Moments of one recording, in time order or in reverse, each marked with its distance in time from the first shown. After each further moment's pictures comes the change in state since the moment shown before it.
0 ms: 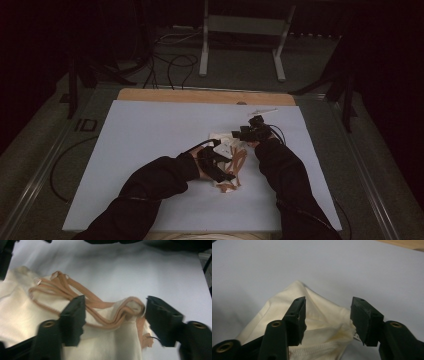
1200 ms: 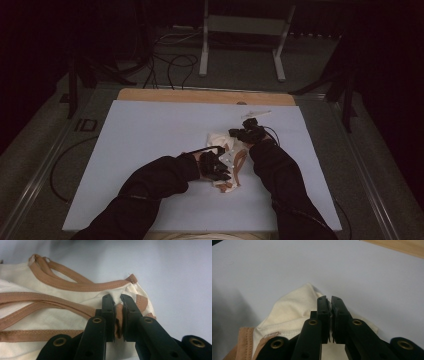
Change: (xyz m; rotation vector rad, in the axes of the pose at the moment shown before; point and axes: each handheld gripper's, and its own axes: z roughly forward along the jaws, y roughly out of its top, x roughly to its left) left arm -0.005 -0.002 0.020 0.165 -0.038 0.156; right arm 0.016 -0.001 0.011 -0.033 0.032 -0.070
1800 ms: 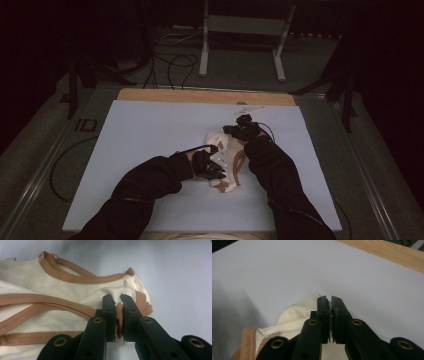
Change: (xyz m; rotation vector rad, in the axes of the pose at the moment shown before) left arm -0.002 -0.012 -0.017 -0.025 0.023 0.006; right arm 0.019 0.021 0.001 -0.004 0.000 -0.039
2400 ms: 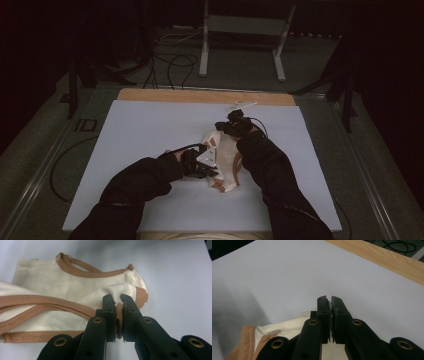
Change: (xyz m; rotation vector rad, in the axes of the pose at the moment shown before) left arm -0.009 -0.015 -0.030 -0.038 0.068 0.019; right arm 0.020 0.026 0.005 0.004 0.020 -0.039
